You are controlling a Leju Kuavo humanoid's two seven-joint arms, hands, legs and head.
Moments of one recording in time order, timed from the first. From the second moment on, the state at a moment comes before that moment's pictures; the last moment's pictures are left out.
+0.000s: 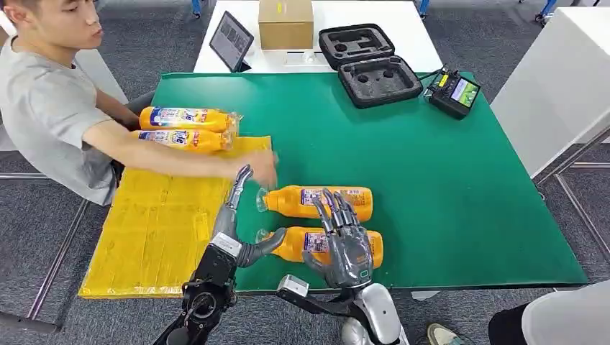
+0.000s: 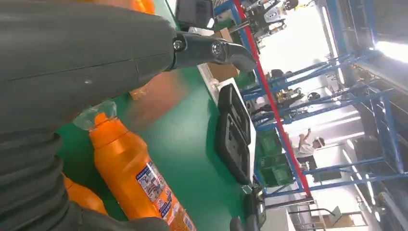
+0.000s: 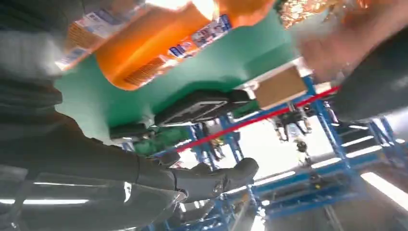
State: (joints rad) left arm -0.18 -0.18 -0.42 -1.26 -0.11 0.41 -0.67; right arm 0.01 0.25 0.04 -1.30 1.33 -0.69 -0.41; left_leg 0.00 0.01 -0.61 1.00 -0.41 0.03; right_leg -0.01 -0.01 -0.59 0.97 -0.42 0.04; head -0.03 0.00
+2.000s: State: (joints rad) left arm -0.16 -0.16 -0.42 -1.27 -0.12 0.39 -0.64; right arm -0.03 0.08 0.24 -1.16 1.57 -0.57 0.16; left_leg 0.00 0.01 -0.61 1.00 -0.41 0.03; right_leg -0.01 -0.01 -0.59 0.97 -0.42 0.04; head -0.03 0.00
